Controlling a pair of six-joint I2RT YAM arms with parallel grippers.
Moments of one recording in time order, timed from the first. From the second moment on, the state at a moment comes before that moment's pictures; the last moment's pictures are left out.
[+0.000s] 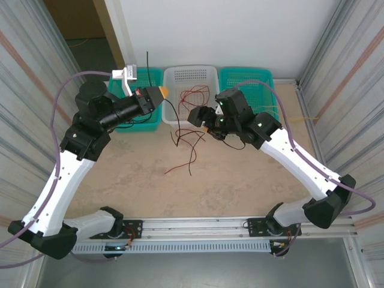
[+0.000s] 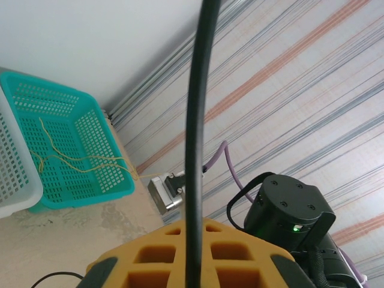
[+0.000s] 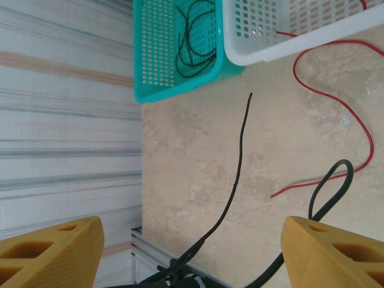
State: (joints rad) left arm -0.47 1.12 1.47 -0.39 0.50 -0.81; right arm 0.74 1.37 1.48 -0.73 -0.17 1.05
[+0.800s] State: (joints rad) left arm -0.48 1.13 1.46 -0.37 0.49 -0.81; right arm 0.76 1.37 1.40 -0.62 -0.23 1.23
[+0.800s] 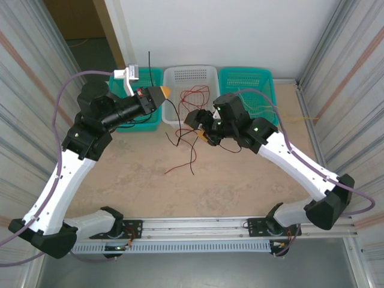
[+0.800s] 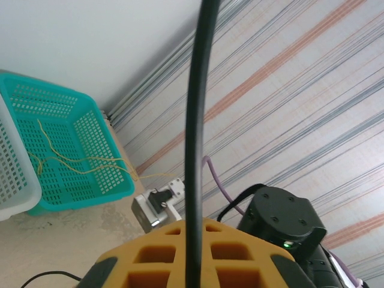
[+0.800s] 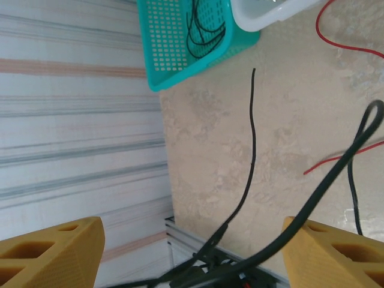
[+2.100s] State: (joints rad) left arm -0.13 1.24 1.66 -0.64 0.35 -0.71; right arm 0.67 1.34 1.16 -0.78 -0.20 1.05
